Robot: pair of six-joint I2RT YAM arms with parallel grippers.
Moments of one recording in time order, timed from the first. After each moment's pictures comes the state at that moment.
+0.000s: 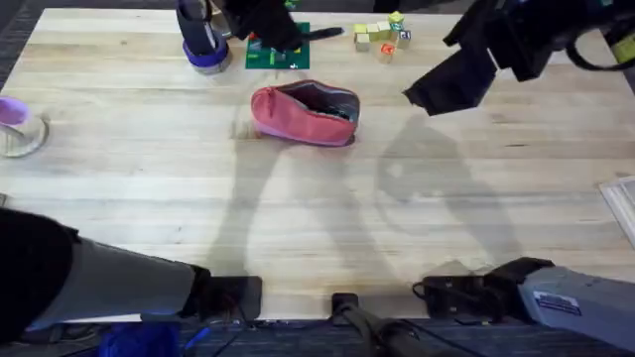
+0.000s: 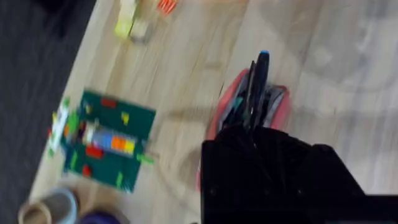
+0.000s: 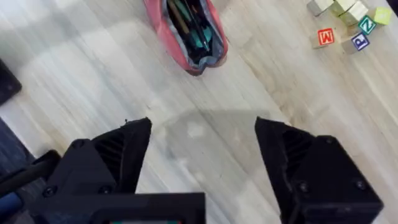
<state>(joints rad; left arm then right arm) -0.19 1.63 1.68 -1.12 0.51 0.85 0.34 1.34 1.62 -1.30 -0.25 -0.50</state>
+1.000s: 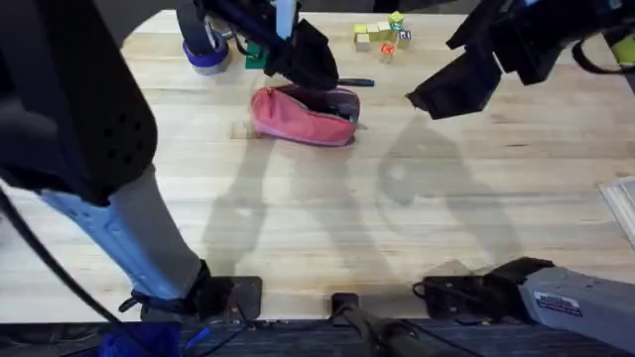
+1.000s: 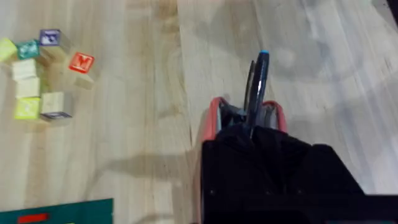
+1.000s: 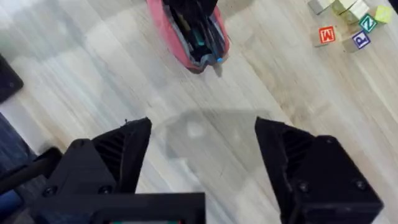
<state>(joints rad) -0.19 1.97 1.68 -1.14 0.92 1.41 0.34 1.33 1.62 -1.32 -0.25 -0.50</state>
